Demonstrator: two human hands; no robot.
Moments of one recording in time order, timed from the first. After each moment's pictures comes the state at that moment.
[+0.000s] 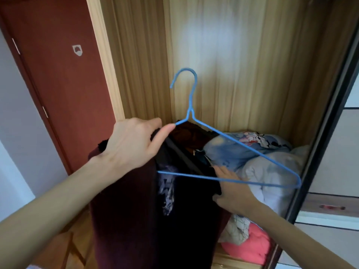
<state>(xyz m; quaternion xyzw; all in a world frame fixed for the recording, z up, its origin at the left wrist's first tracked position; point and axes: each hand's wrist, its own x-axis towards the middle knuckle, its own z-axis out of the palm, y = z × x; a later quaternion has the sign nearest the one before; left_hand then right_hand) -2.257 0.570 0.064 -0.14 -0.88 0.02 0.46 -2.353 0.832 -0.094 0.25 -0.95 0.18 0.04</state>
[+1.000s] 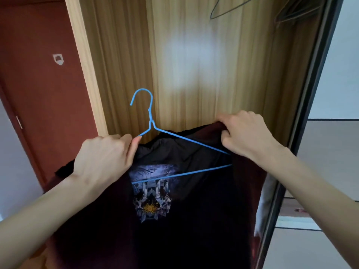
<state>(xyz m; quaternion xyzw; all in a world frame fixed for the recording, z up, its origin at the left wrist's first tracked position) -2.258 0.557 0.052 -0.01 -0.88 0.18 0.44 -2.347 0.872 0.091 0.24 -0.91 0.01 0.35</state>
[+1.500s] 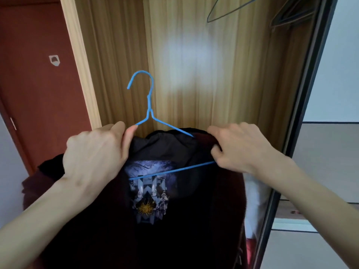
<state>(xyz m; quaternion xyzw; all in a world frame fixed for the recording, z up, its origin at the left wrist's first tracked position) -2.242 0.577 0.071 0.02 -0.84 0.14 0.52 -2.320 0.870 0.085 0.28 -0.90 -0.05 0.33</state>
